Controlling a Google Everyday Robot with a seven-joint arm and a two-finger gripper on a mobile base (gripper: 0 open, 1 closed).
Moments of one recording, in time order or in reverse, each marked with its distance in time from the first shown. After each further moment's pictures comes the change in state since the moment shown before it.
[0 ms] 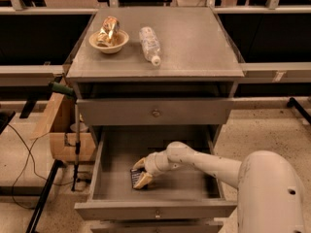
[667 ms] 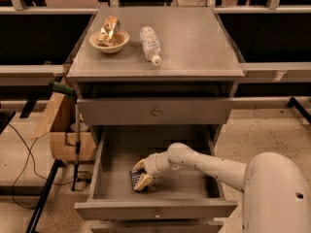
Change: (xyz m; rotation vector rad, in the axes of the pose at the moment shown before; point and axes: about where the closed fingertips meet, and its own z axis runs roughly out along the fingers) arm -0.009 0.006 -0.005 0.008 -0.021 -0.018
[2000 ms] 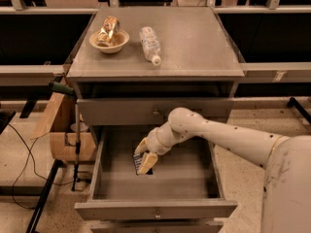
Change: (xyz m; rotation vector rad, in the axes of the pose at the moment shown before) arm -0.104 -0.016 -0.119 -0.112 0.115 -0.007
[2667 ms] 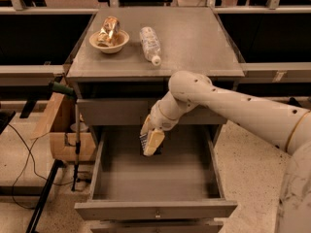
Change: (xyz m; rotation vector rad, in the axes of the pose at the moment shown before) arm -0.056 -0.015 -0.112 -0.014 0.168 -0.009
